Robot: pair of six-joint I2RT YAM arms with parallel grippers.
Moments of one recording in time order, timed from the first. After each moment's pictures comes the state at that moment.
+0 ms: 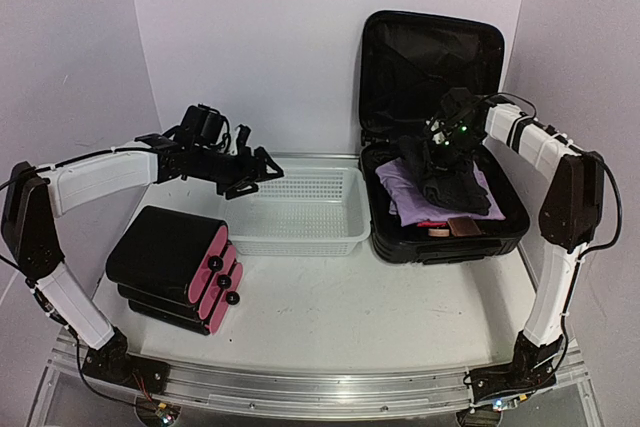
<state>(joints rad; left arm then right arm) -0.58 1.59 1.30 -0.34 0.39 -0.70 0.28 1.95 1.84 -1.04 -0.21 0.21</state>
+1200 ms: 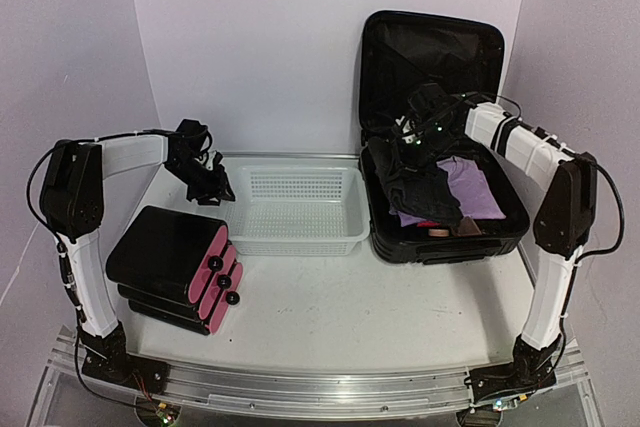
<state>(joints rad) -0.28 1.94 1.51 -0.68 0.35 -0.39 0.45 1.94 1.86 -1.01 -0.28 0.37</state>
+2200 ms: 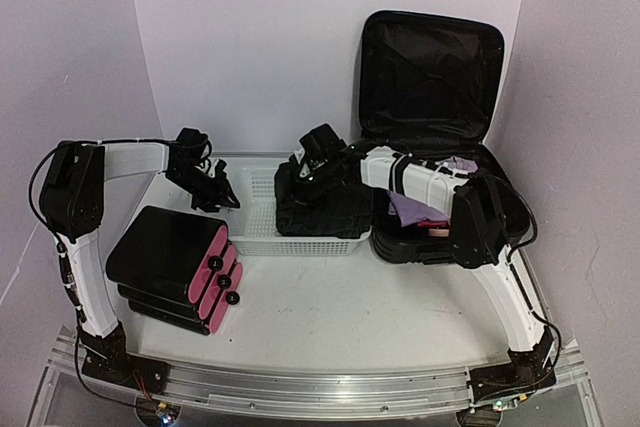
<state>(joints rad) -0.28 1.94 1.43 -0.59 0.49 -0.42 0.80 2.41 2.20 -0.65 -0.34 0.68</state>
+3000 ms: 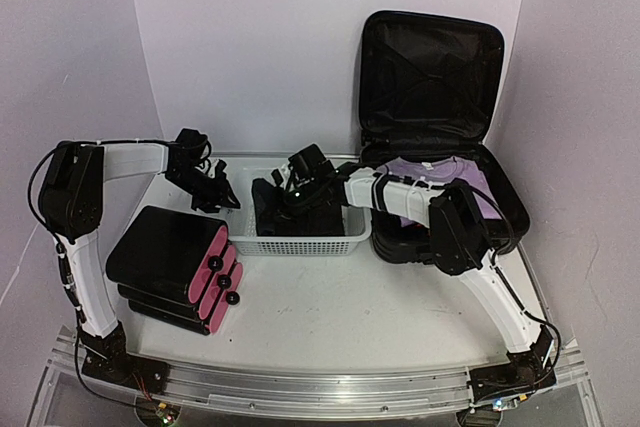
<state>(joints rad) -0.28 1.93 1.41 -0.57 0.50 -0.43 0.82 2.55 2.22 -0.42 -0.49 0.70</state>
